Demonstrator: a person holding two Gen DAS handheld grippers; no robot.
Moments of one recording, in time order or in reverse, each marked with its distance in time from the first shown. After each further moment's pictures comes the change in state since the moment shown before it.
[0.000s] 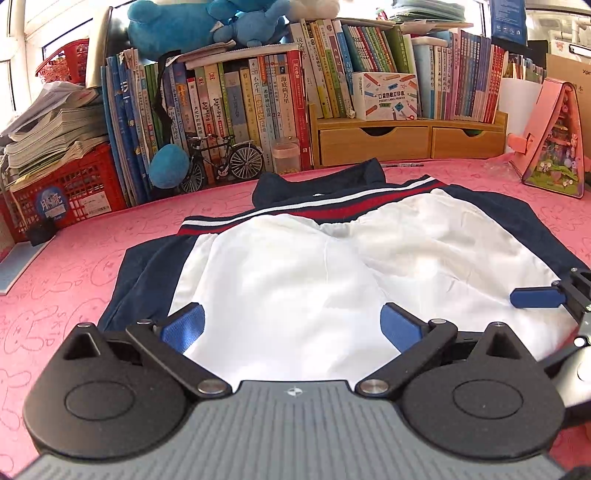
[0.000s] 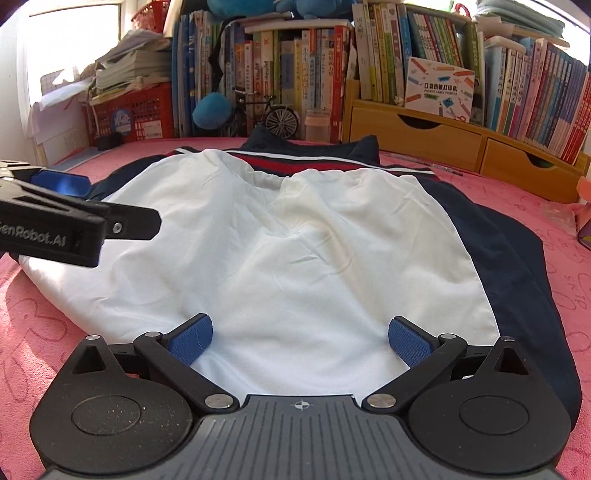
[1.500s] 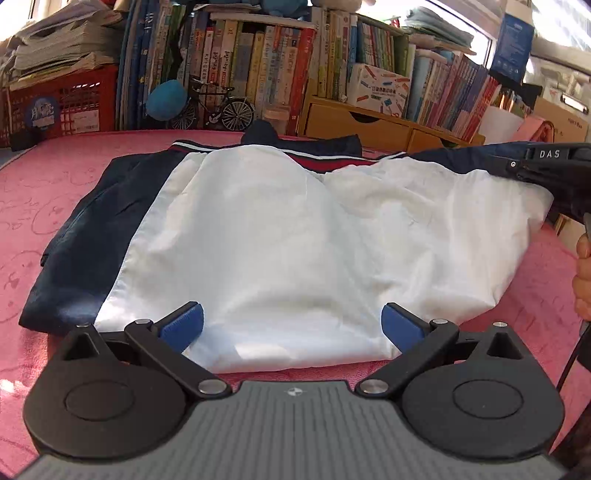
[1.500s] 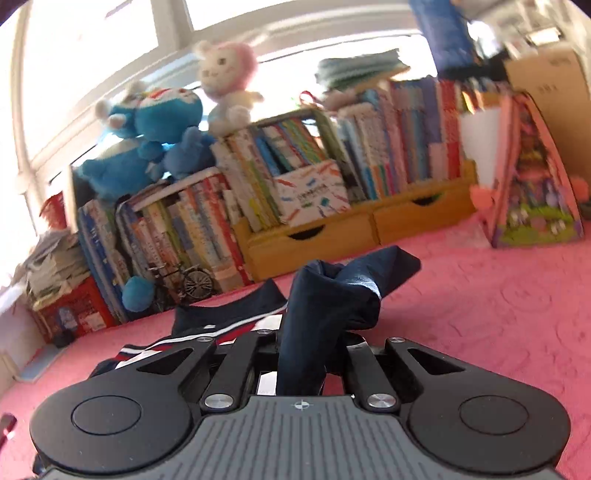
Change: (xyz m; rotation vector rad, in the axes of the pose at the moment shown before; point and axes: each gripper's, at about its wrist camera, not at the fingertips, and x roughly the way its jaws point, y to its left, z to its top) left arm -0.028 0.040 -0.045 -0.272 0.023 -0.197; right arm -0.051 -0.040 0.045 0.352 -0.375 -0.140
